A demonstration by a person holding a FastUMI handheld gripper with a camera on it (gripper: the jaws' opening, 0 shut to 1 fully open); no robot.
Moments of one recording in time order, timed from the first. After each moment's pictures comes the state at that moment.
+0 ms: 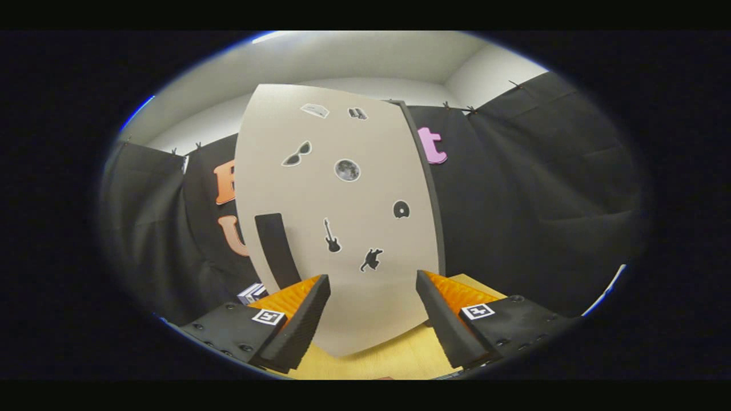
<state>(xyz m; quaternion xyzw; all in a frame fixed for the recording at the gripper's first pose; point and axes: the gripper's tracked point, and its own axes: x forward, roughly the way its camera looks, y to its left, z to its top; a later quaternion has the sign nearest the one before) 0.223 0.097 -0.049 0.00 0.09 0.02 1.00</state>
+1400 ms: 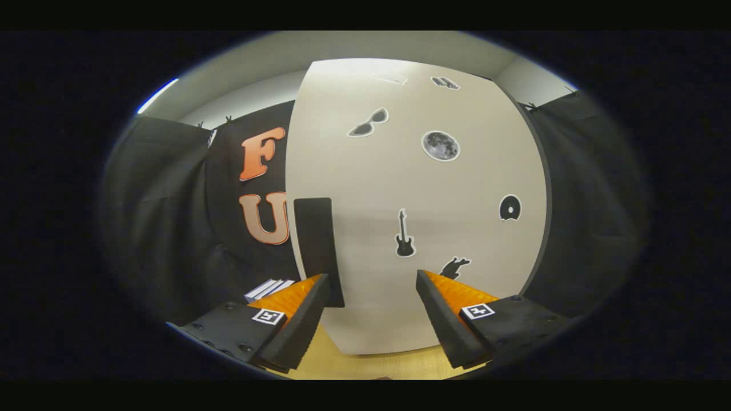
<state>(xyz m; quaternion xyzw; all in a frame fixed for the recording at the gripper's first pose) 0.341 0.195 -0.079 -0.05 0.13 0.09 0.99</state>
